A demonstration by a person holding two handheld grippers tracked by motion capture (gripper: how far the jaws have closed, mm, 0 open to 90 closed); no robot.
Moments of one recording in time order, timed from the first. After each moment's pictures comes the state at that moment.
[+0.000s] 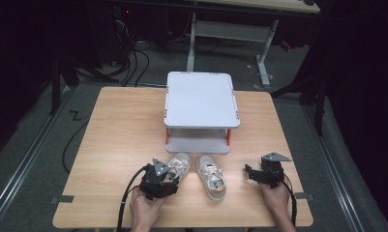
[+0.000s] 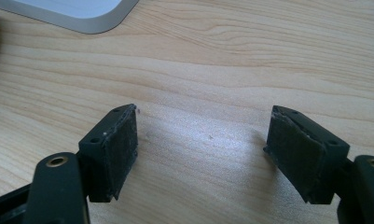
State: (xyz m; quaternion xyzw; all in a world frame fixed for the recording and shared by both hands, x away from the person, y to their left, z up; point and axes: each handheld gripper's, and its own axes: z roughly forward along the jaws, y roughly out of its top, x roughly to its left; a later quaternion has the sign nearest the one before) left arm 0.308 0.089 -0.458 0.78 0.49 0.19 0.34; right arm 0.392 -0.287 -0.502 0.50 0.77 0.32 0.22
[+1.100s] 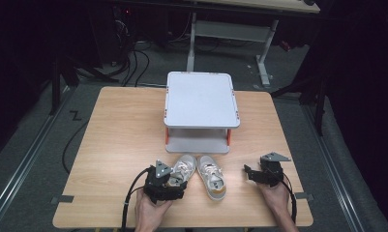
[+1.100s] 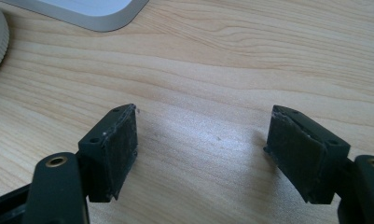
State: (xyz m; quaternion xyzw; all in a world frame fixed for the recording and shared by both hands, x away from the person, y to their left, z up) left arm 0.304 0.091 -0.458 0.77 0.48 0.14 0.40; right arm 0.392 -0.286 -0.502 0.48 0.78 0.33 0.22
